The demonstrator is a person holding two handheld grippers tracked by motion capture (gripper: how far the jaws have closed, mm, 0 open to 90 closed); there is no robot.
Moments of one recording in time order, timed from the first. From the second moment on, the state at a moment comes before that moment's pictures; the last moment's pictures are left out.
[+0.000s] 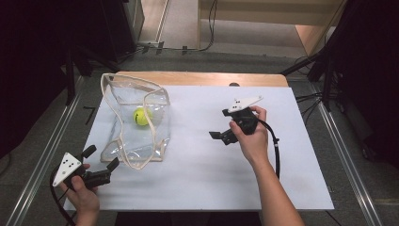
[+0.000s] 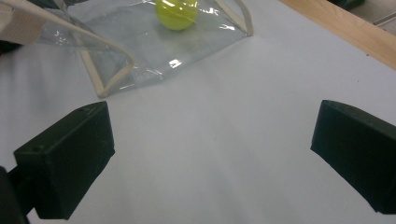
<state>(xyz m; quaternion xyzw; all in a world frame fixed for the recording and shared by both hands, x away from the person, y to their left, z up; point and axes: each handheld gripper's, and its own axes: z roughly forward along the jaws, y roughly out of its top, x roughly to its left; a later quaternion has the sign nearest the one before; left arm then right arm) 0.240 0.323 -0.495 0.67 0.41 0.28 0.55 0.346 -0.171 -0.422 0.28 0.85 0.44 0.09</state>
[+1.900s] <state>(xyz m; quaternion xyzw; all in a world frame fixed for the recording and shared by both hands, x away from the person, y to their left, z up) 0.240 0.322 -0.495 0.68 0.41 0.28 0.55 0.257 -0.318 -0.494 0.40 0.76 0.49 0.13</state>
